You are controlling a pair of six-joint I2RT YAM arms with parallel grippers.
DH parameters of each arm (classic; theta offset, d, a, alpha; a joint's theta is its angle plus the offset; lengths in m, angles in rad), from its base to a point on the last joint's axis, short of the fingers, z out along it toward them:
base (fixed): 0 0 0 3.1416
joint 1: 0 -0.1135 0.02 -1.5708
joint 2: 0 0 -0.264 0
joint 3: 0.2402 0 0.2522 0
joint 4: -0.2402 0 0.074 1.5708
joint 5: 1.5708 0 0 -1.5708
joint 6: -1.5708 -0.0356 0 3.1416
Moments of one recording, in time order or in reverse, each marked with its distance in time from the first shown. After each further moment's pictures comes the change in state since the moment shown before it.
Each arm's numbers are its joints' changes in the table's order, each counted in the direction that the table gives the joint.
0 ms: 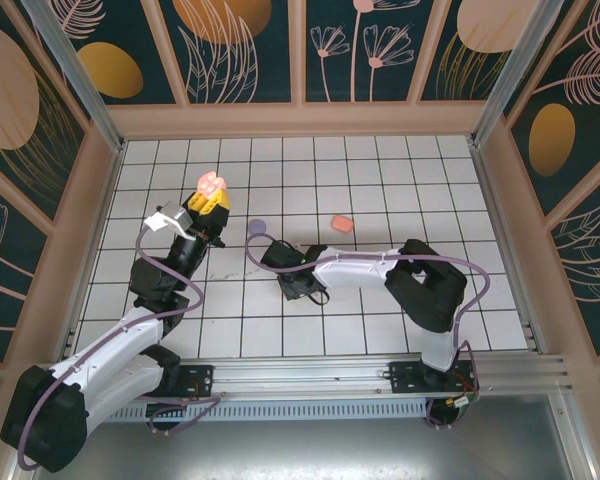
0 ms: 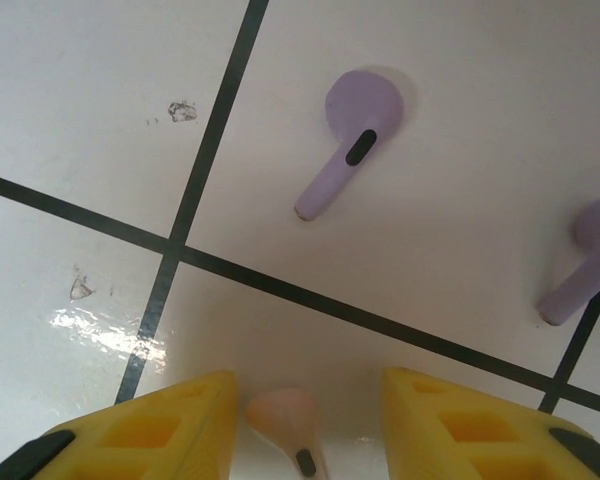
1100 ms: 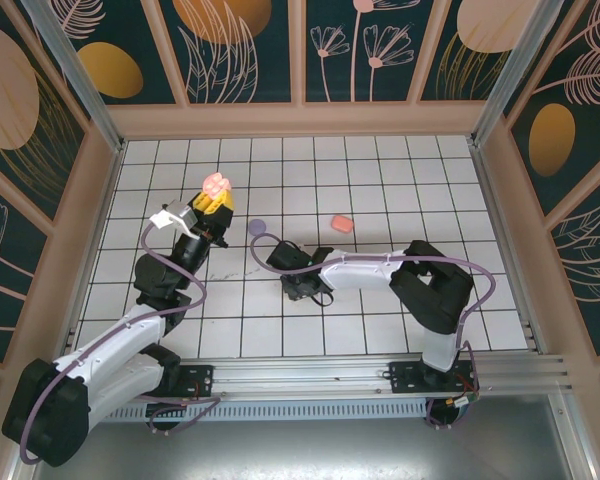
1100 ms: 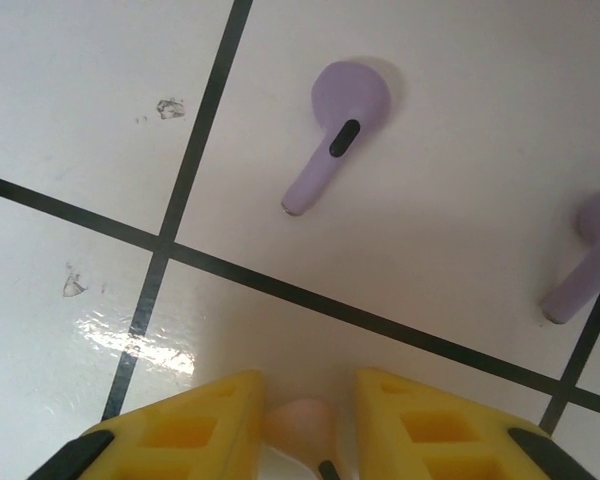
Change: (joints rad) left arm 0.000 -0.037 0.000 0.000 0.019 0.012; right arm 0.016 0.039 -0.071 0.082 -0.028 -0.009
